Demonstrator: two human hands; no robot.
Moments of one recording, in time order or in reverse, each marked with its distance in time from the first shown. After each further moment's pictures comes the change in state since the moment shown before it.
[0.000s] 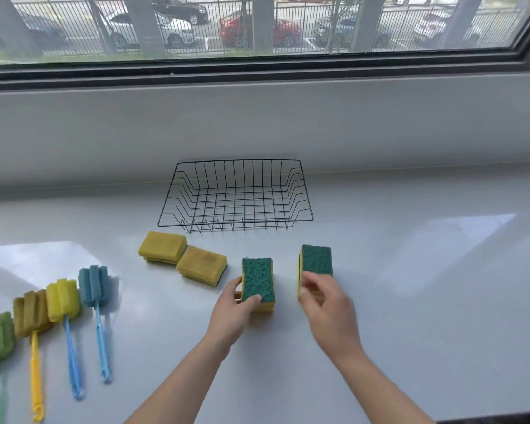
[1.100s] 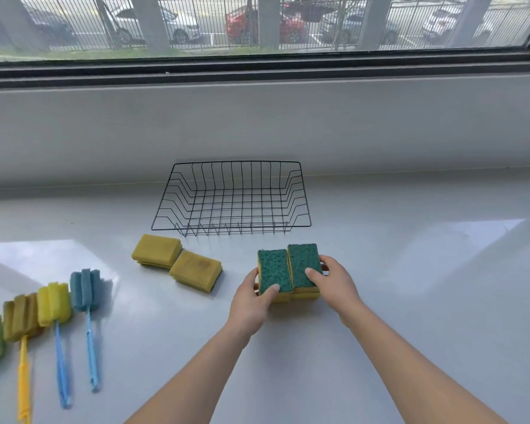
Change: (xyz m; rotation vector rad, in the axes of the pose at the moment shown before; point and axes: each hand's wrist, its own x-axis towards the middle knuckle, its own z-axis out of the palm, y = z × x) left_hand 0.031 0.016 0.048 0.035 -0.026 0.118; right_hand 0.094 0.041 -0.010 -0.041 -0.236 0.371
